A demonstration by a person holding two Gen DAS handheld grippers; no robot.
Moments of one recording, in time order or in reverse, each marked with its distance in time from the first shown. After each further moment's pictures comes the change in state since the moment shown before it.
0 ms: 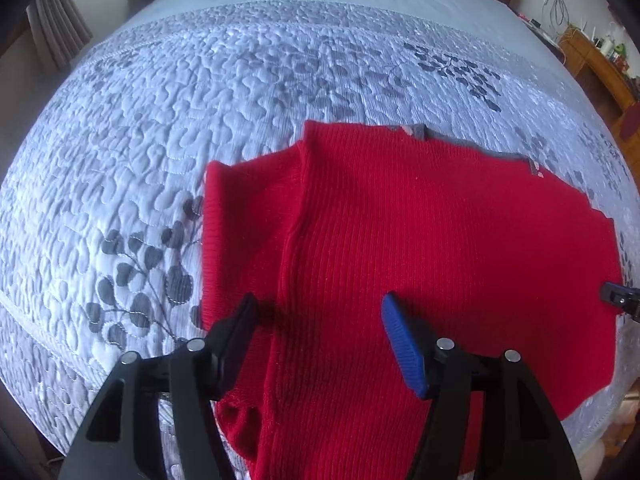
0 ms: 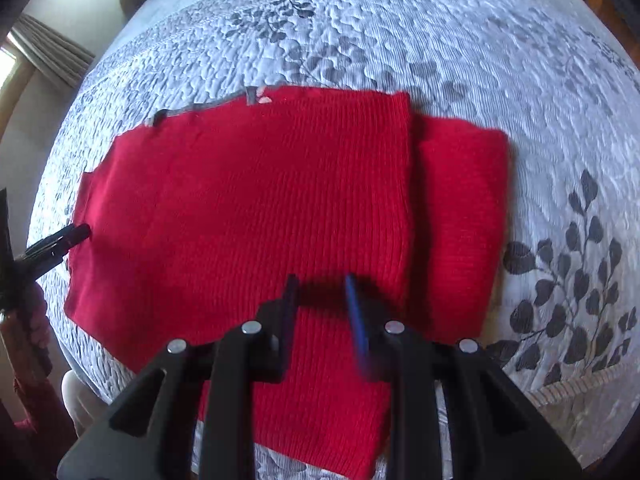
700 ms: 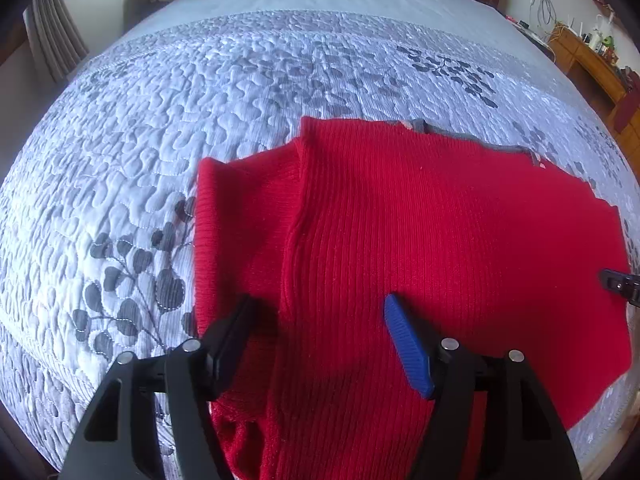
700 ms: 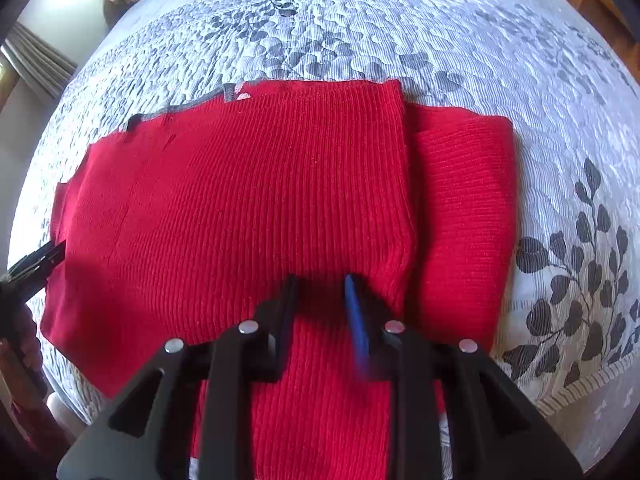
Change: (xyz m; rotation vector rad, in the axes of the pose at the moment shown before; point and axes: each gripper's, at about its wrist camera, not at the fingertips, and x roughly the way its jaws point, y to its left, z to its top) left arm 0.011 -0.003 -0.013 0.040 -0.066 0.009; right arm 0.022 0.007 -0.001 0.015 -0.047 -0.074
